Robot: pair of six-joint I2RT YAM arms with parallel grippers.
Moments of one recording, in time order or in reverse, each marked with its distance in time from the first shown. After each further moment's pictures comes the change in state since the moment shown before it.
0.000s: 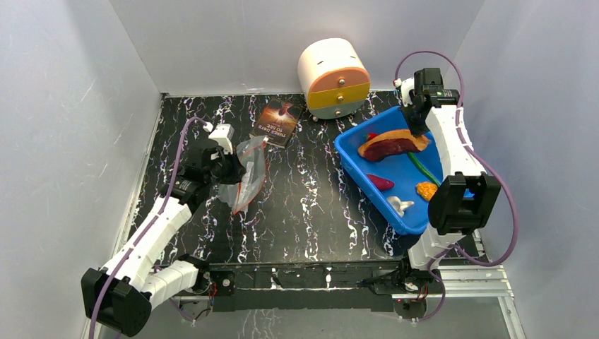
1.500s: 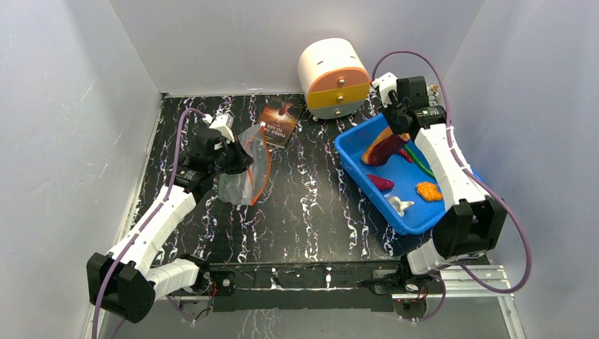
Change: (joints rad) left arm 0.000 0.101 0.072 0.077 0.037 -0.167; right arm 0.181 -0.236 -0.190 0.229 -0.013 -0.033
